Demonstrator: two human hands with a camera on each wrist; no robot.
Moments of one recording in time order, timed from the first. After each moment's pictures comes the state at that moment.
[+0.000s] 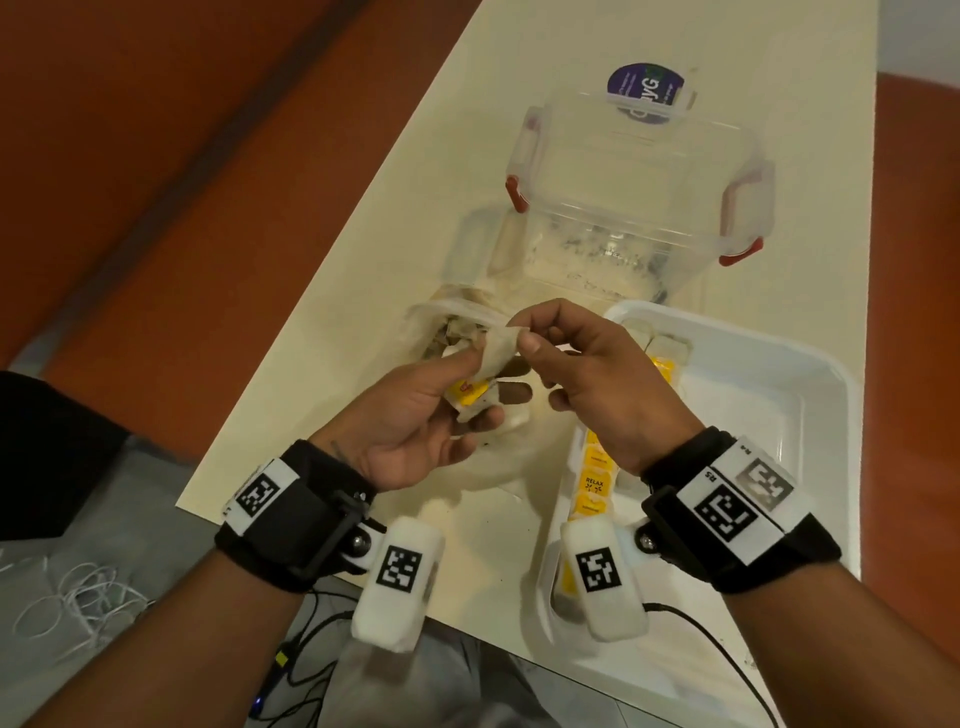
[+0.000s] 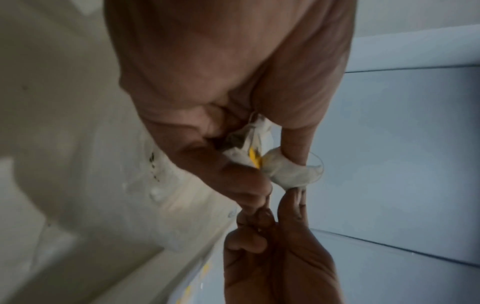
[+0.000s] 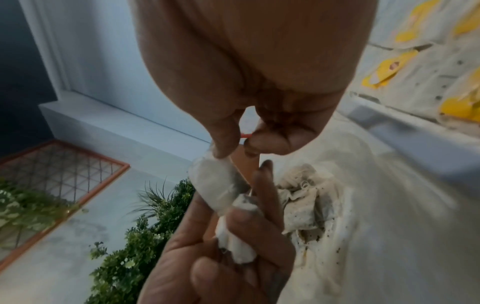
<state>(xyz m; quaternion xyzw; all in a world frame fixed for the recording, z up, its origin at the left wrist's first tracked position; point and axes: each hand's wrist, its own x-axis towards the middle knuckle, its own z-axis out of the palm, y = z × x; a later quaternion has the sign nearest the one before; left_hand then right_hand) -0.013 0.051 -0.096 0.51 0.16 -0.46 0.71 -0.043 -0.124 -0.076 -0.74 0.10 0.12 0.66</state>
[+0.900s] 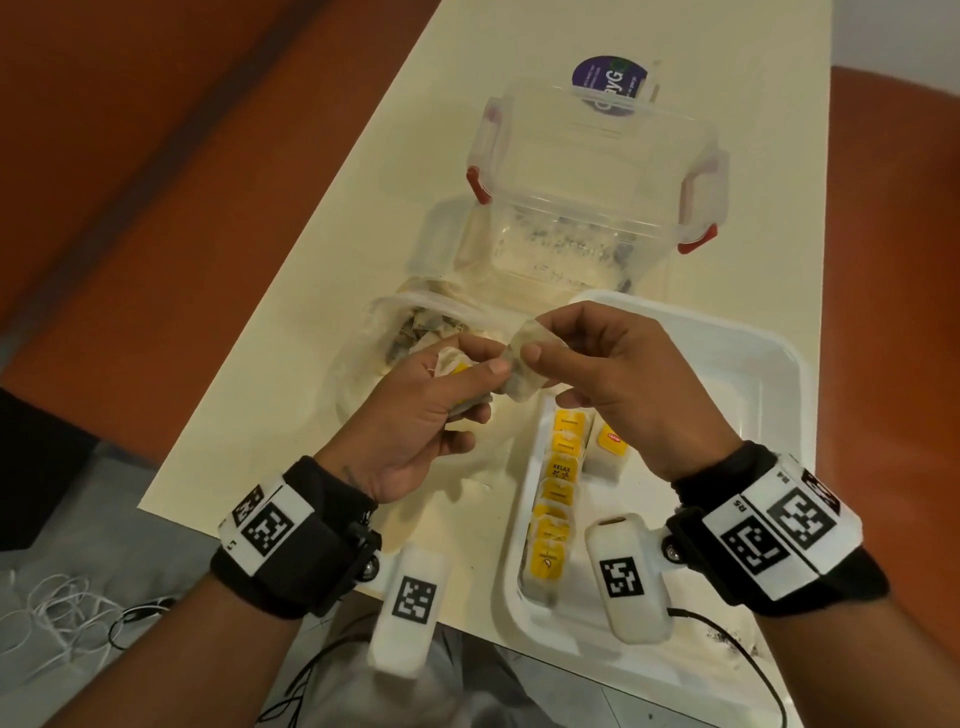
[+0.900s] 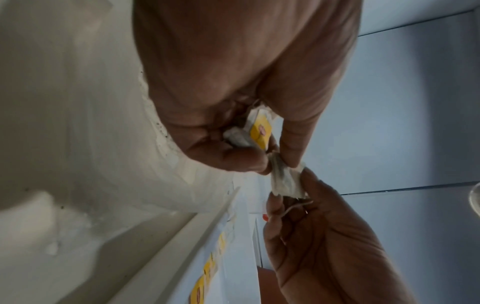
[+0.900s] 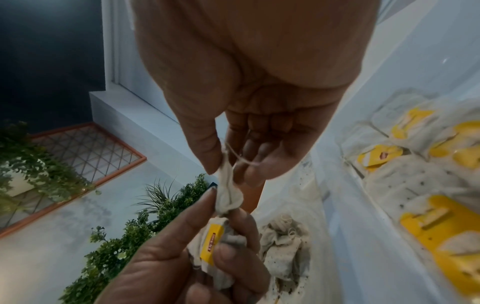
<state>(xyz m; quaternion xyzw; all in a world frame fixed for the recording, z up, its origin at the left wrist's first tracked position) -0.035 0.022 -0.089 0.60 0.07 -0.36 0.71 -0.065 -0.158 -0.062 -0.77 0.13 0.10 0.61</state>
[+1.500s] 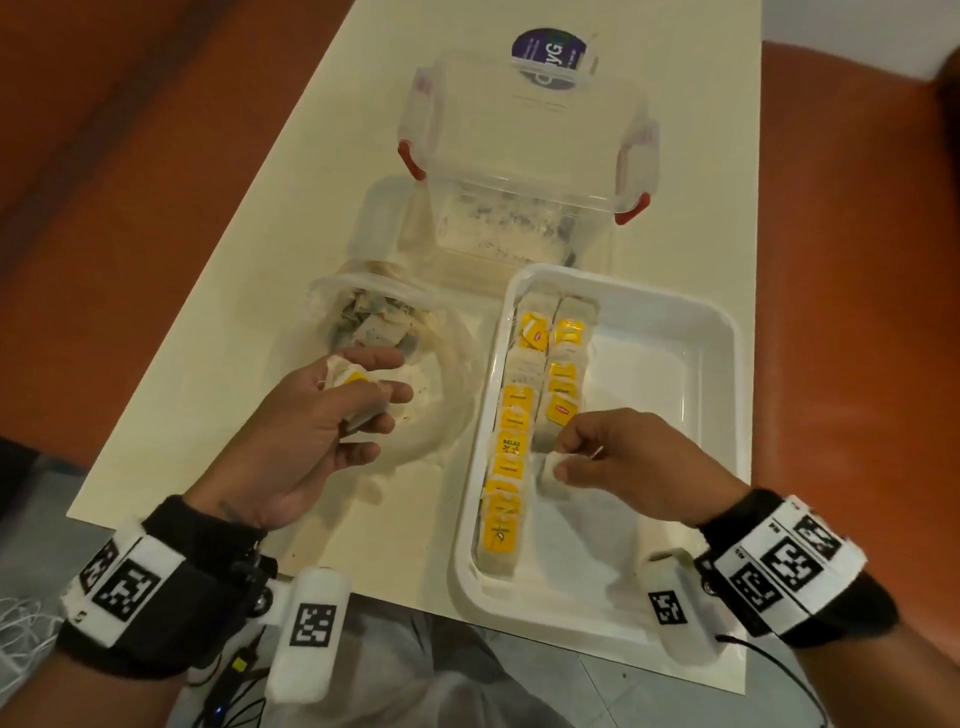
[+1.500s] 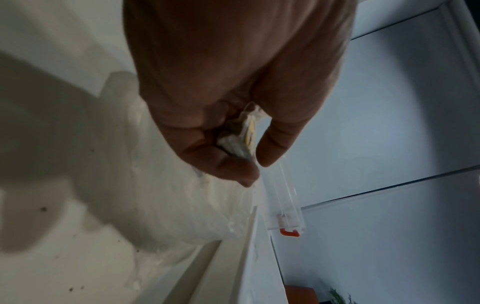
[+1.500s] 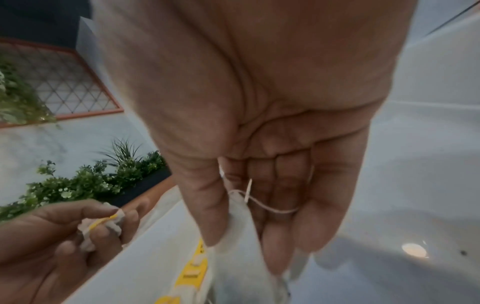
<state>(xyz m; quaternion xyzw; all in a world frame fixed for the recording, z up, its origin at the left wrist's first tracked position) -0.050 0.054 -0.094 0.64 0.14 -0.34 0.68 -0.136 -0.223 -0.110 -0.88 0.10 0.29 0.35</state>
